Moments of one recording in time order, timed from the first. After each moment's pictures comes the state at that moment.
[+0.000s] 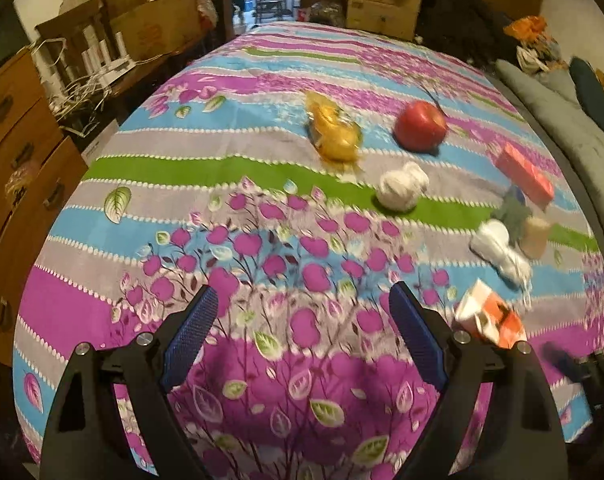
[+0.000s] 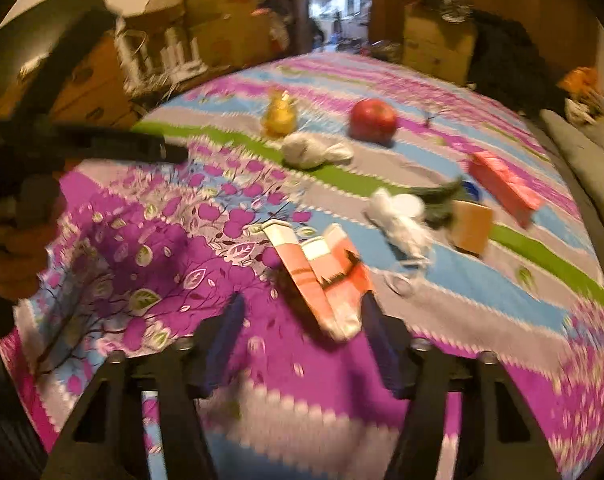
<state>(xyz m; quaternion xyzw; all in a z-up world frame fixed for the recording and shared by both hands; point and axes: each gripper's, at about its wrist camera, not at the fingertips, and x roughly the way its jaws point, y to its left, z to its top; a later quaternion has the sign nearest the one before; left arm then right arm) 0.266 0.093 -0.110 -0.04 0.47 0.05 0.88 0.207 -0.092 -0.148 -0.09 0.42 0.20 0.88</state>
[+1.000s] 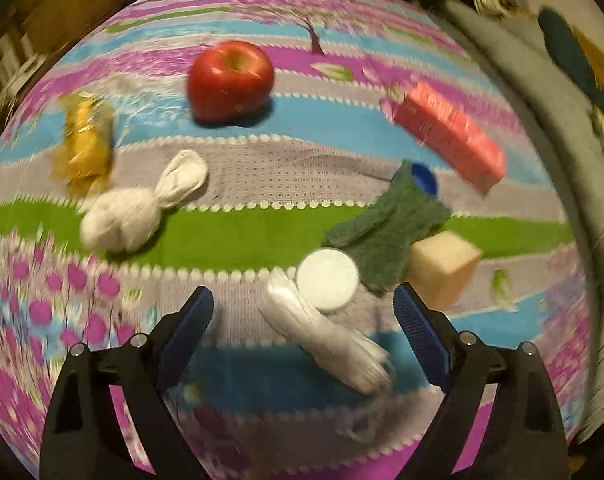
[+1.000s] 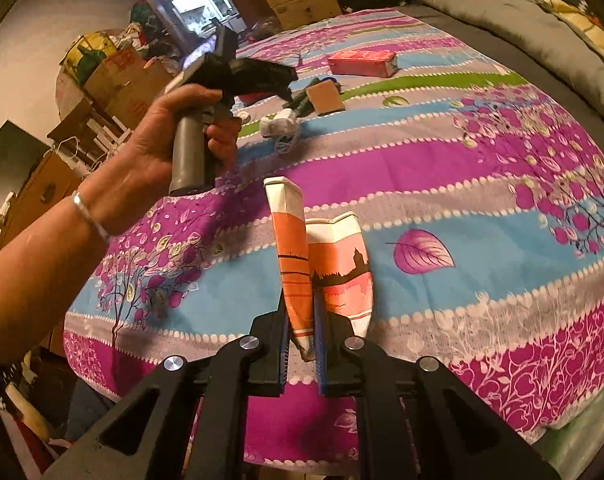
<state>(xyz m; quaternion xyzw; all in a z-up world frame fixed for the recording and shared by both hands) 0.377 -0.098 -0.167 -0.02 0.56 -0.06 0.83 0.038 -0.229 -0.143 0.17 0.46 0.08 0.86</state>
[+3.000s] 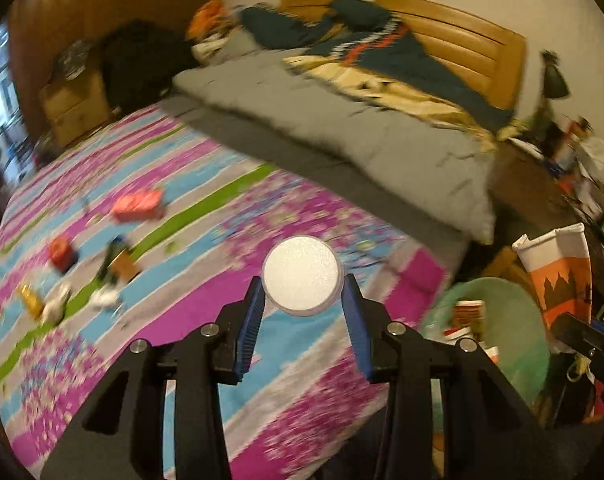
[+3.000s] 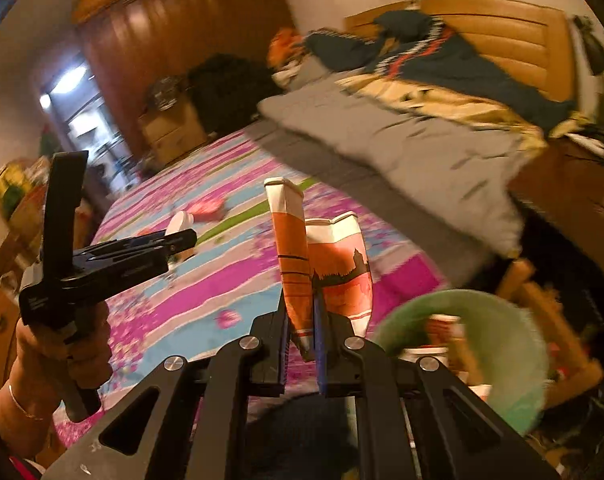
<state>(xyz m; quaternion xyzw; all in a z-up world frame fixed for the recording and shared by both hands) 0.036 -0.280 0.018 0.17 0.37 -0.39 0.82 -0.207 -0.391 0.027 0.22 0.30 -0.19 0.91</state>
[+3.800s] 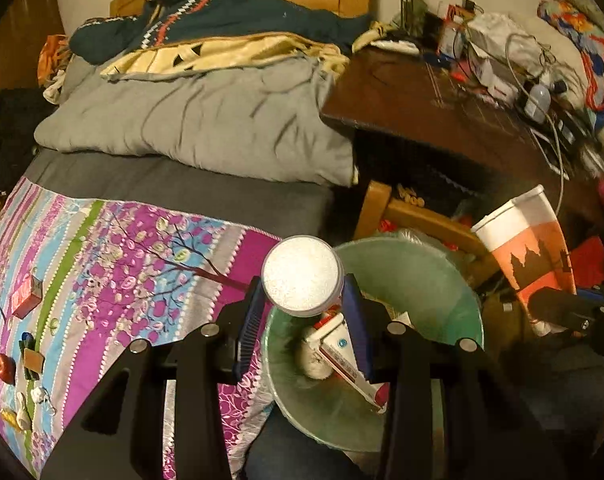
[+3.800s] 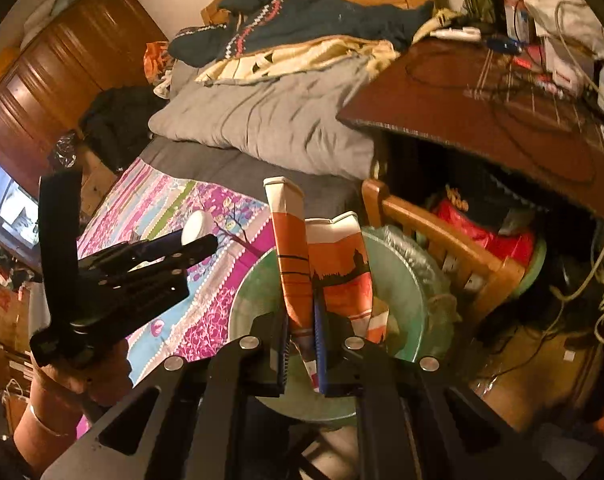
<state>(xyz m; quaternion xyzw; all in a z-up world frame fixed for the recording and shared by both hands) -0.086 -0.440 -0.030 0.31 0.38 -0.53 0.69 -0.336 -0.494 -0.016 0.38 0.33 -0.31 0.81</state>
